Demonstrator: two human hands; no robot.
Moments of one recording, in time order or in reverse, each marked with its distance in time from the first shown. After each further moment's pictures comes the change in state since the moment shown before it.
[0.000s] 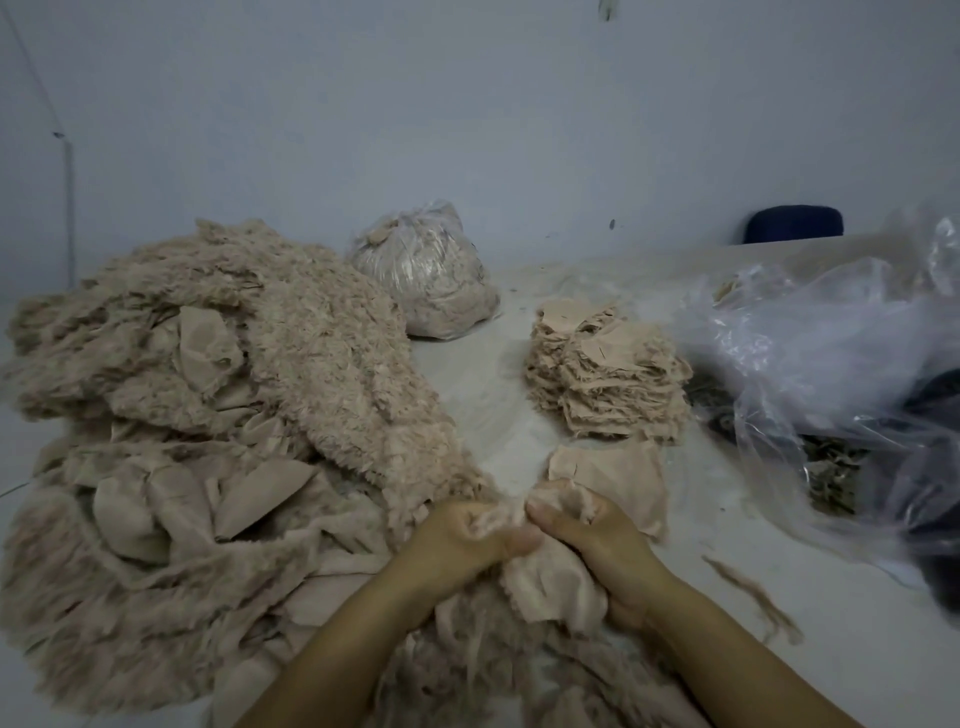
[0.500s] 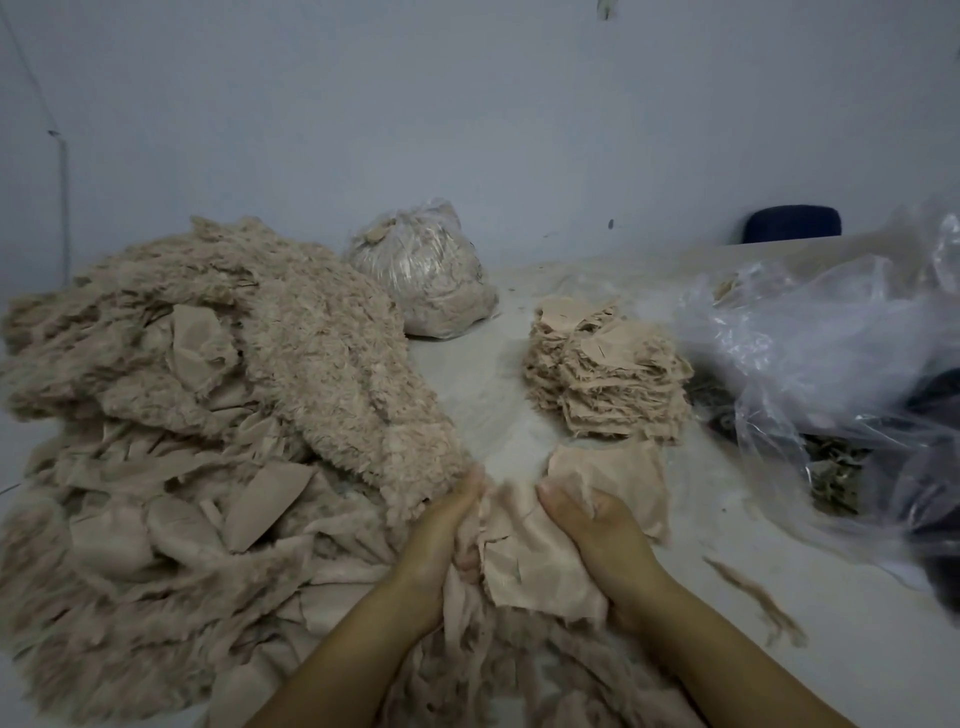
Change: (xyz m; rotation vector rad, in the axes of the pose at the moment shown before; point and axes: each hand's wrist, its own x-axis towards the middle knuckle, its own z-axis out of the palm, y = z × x) left_hand 0.002 -0.001 0.006 -0.604 0.003 -0.116; right_hand -0.001 0.000 0.005 -0.253 0.180 -0.067
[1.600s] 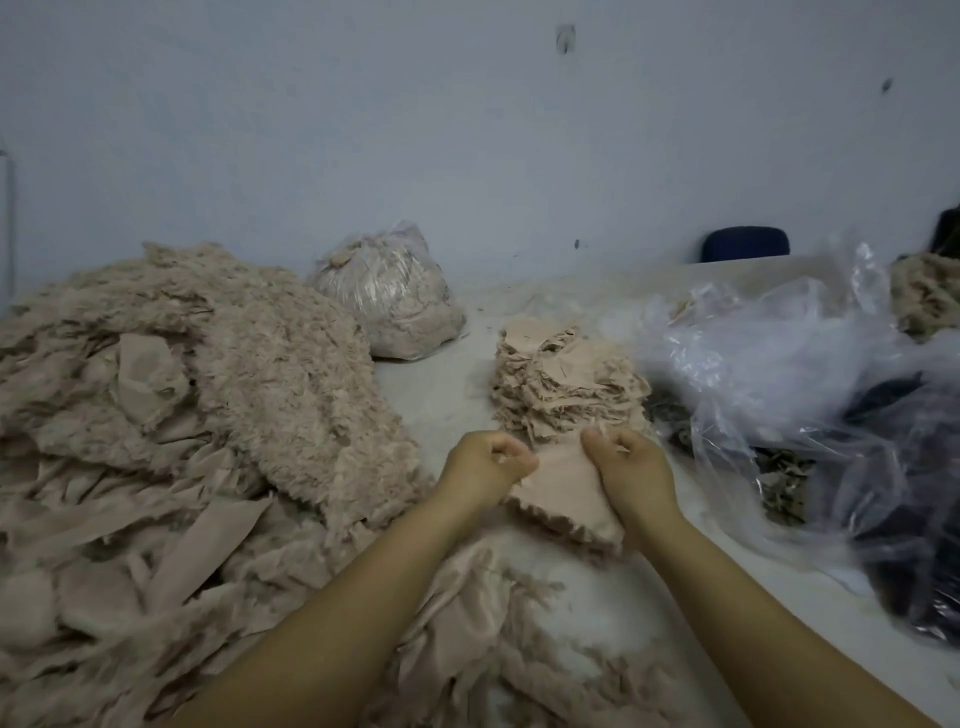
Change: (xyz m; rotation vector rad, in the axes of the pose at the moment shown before) left_hand 0.091 0.022 0.046 0.809 0.090 0.265; right_hand 0.060 -0.025 -0.064 -0.331 0.486 -0.099
